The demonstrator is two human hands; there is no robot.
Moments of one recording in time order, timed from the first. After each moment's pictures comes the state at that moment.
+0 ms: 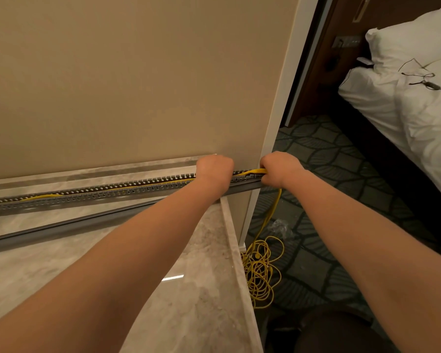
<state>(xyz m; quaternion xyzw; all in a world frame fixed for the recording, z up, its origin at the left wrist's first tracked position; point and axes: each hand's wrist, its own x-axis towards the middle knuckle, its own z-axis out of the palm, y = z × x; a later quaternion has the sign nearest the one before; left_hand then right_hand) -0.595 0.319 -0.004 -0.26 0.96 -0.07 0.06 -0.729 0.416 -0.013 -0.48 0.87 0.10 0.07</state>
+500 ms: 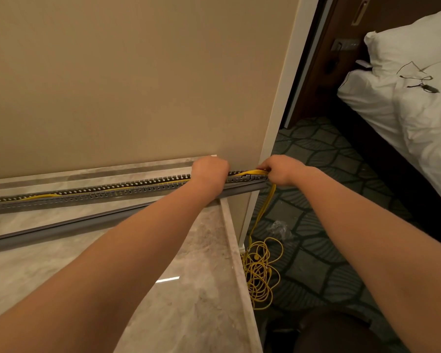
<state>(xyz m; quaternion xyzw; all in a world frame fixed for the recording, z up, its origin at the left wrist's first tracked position) -0.587 0.310 -0.007 -0.25 0.96 -0.08 0.06 -0.740 0.422 -0.010 -0.46 0.87 0.01 0.19</state>
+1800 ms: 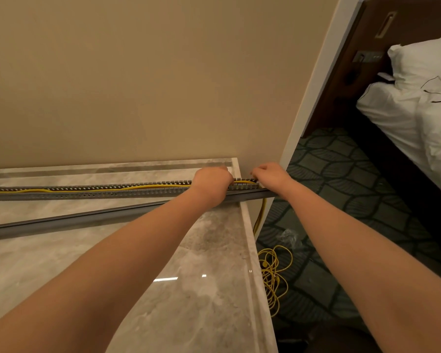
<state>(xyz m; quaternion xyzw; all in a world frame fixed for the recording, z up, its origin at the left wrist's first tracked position) -0.539 0.292 -0.015 -0.22 0.97 -0.06 0.04 -0.684 0.381 -0.030 -0.29 0.86 -0.31 0.28</state>
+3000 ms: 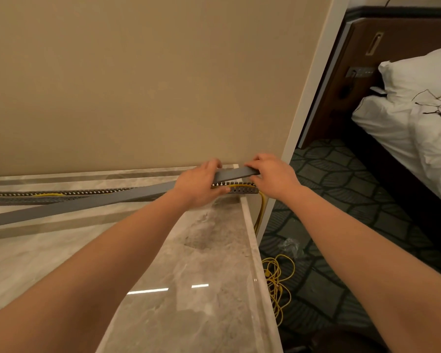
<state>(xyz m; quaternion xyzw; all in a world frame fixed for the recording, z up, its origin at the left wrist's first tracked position) -0.498 0.268 -0.011 -0.23 0.97 0.09 -0.07 -0.670 0.402 0.000 -0.56 0.82 -0.14 -0.02</state>
